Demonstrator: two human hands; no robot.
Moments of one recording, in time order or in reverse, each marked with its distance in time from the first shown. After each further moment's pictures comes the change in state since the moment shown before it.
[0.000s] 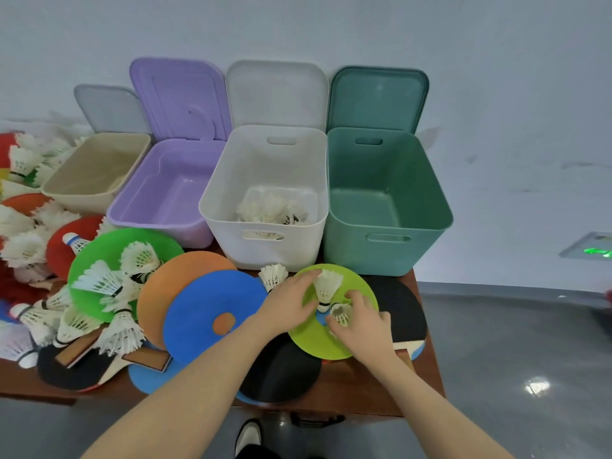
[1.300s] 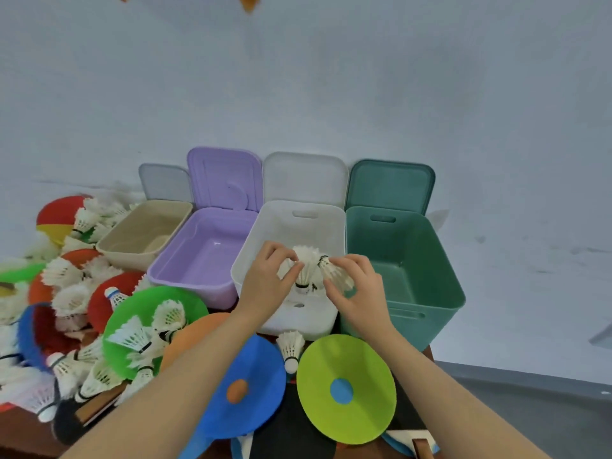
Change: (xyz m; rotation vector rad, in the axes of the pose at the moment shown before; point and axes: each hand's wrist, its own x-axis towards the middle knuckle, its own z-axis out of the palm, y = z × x) left_hand 0.022 0.021 -0.145 -0.106 0.827 0.186; right_hand 0.068 -0.097 -0.113 0.480 0.497 -0.576
